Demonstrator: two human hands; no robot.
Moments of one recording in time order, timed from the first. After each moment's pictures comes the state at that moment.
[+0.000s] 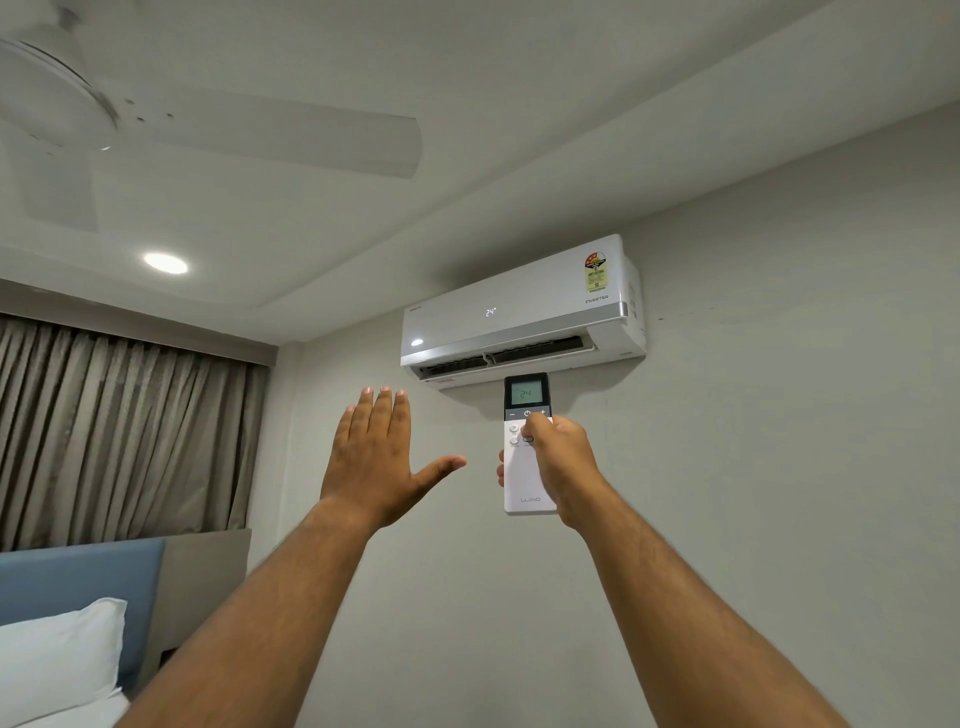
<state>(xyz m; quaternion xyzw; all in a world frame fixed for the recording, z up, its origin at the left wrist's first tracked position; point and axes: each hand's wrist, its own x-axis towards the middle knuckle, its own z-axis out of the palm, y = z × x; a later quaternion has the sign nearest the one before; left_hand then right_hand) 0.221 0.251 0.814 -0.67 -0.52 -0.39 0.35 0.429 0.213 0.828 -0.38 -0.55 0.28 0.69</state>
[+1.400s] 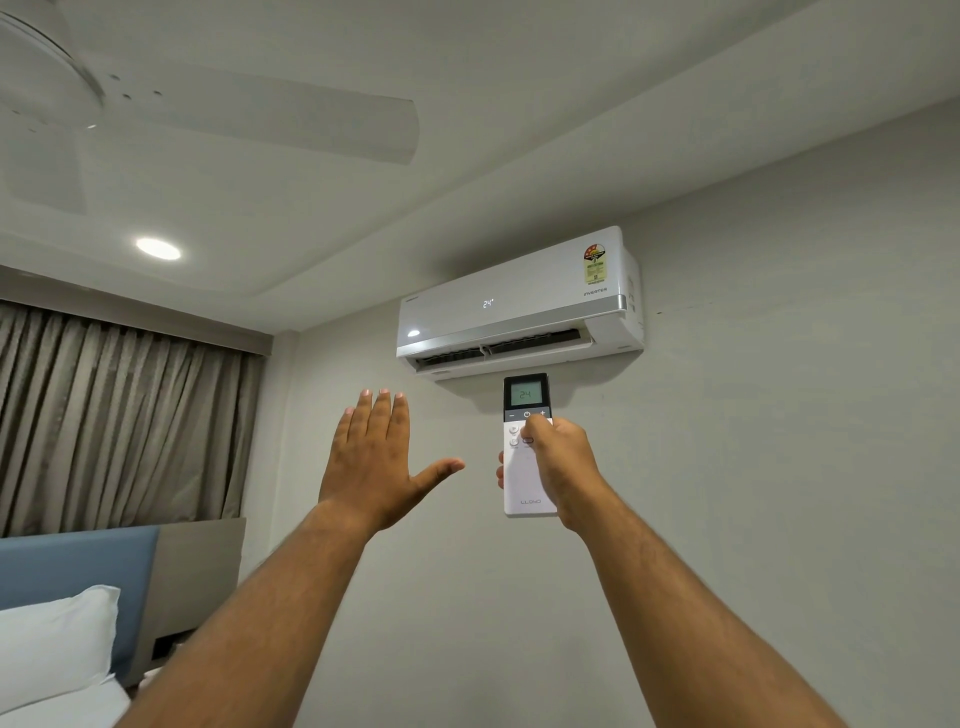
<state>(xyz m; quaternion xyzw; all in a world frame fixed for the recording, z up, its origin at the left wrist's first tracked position) 0.230 0.256 0.805 -0.68 -0.53 -0.39 0.34 0.438 0.223 0.820 -0.40 -0.55 0.27 0.68</state>
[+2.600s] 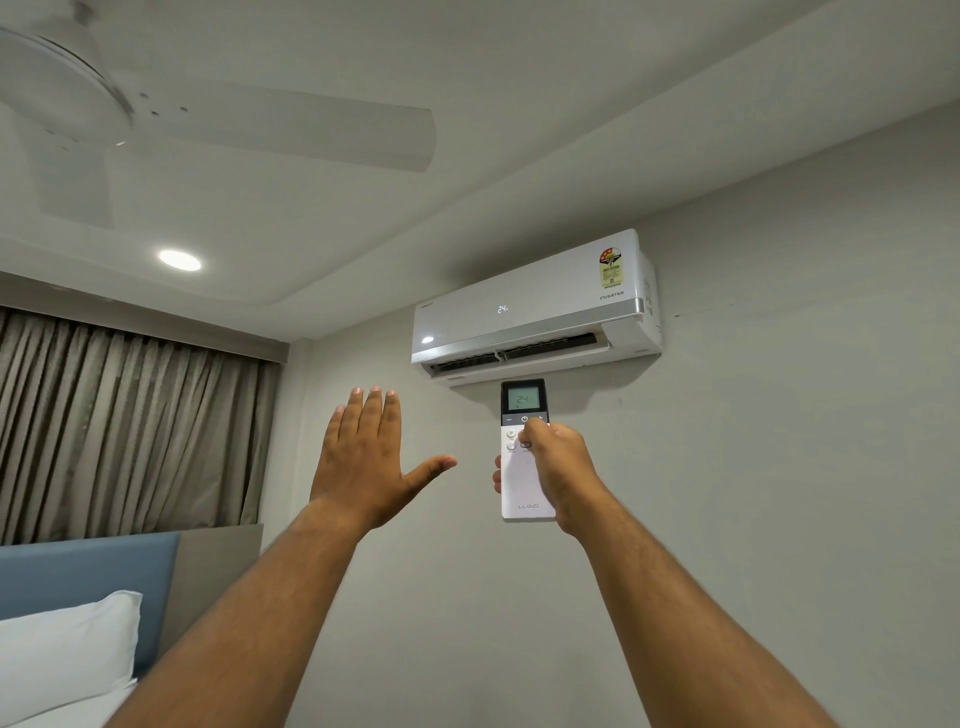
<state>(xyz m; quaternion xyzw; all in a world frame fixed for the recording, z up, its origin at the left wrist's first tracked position) 0.195 0.267 0.810 -0.65 -0.54 -0.40 0.35 0.409 0.226 0.823 -0.37 -0.55 0.31 0.68</state>
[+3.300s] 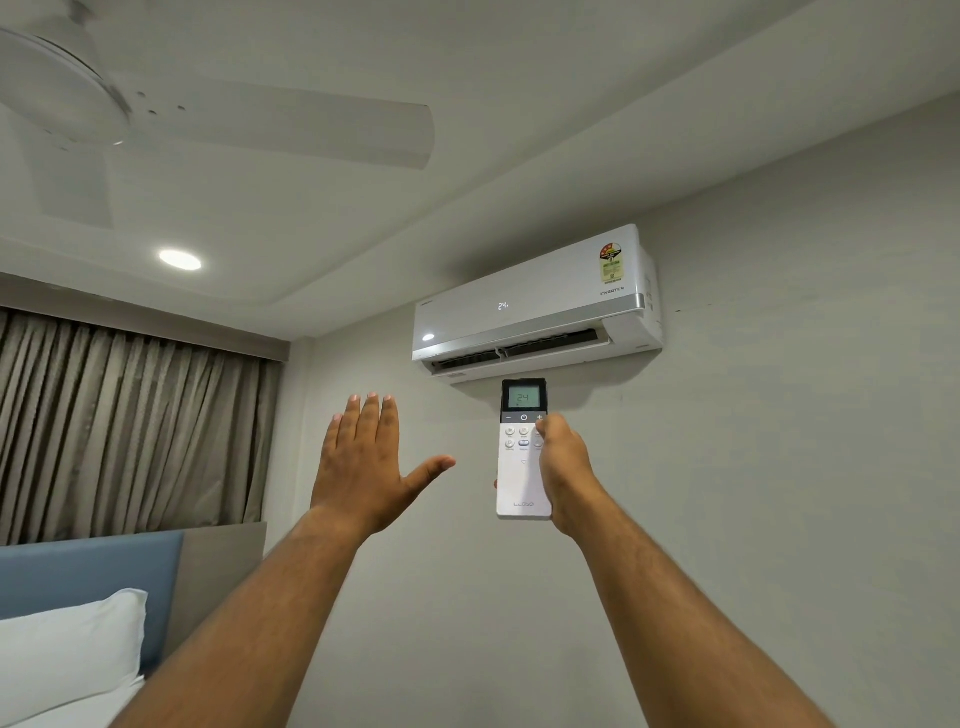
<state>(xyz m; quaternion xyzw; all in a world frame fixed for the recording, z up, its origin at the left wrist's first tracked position) 0.194 0.266 0.801 -0.66 -0.54 -0.42 0.33 0.406 0.221 0.820 -0.38 -0.52 0.36 0.68</state>
